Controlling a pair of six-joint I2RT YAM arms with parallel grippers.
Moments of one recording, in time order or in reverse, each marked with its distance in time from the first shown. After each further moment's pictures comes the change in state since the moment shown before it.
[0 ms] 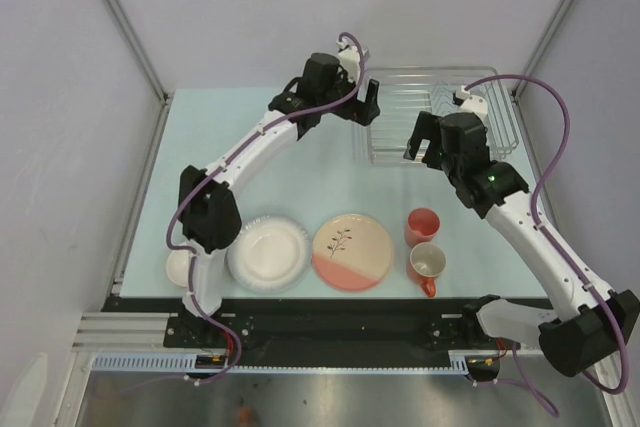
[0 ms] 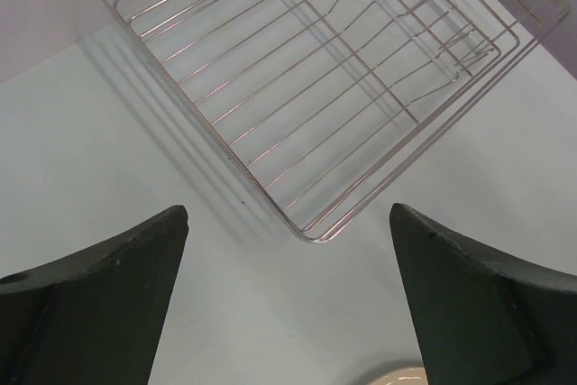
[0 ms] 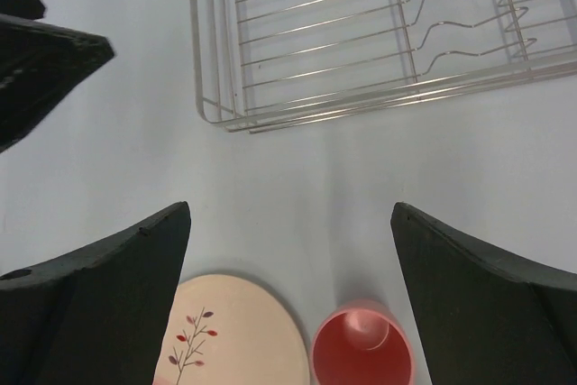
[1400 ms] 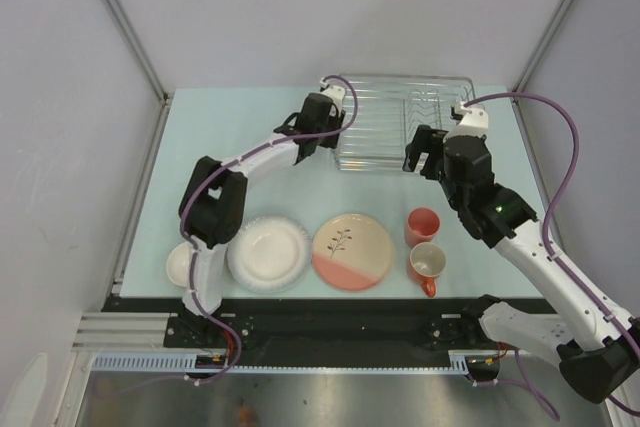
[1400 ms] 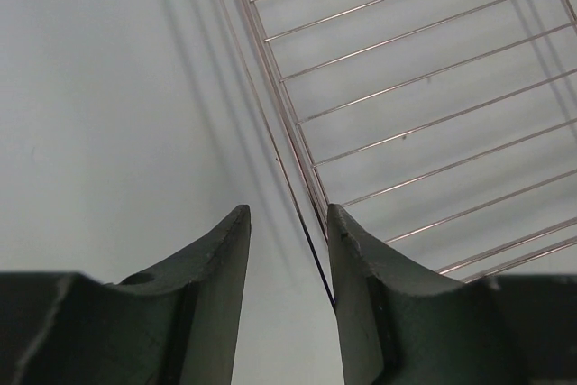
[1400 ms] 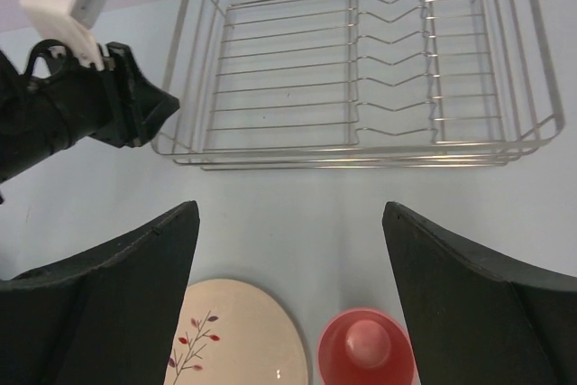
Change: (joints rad) left arm 0.042 0.067 -0.350 0.256 -0.313 0.029; right arm 0.138 -0.172 -0.117 0.127 0.104 -0.079
